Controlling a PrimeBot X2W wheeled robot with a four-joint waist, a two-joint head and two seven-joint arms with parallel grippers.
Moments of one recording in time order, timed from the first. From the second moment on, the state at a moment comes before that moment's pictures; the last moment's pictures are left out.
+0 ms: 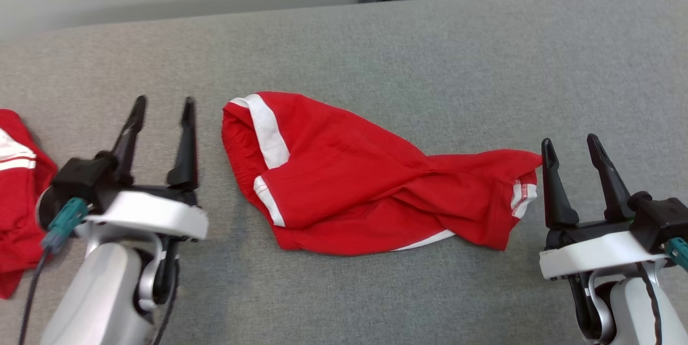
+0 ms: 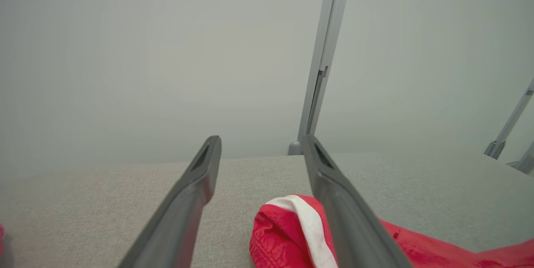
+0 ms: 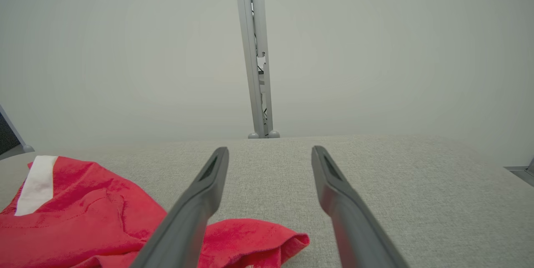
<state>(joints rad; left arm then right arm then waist) -0.37 0.25 -0.29 0.19 -0.46 0.10 -0.21 -0.22 -0.05 0.01 0.18 0.17 0.13 -0.26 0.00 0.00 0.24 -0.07</state>
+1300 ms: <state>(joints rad) 0.12 0.35 -0.18 0.06 -0.44 0.15 -0.22 -0.07 -0.08 0.06 0.23 0.18 0.13 -0.21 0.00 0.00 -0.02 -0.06</state>
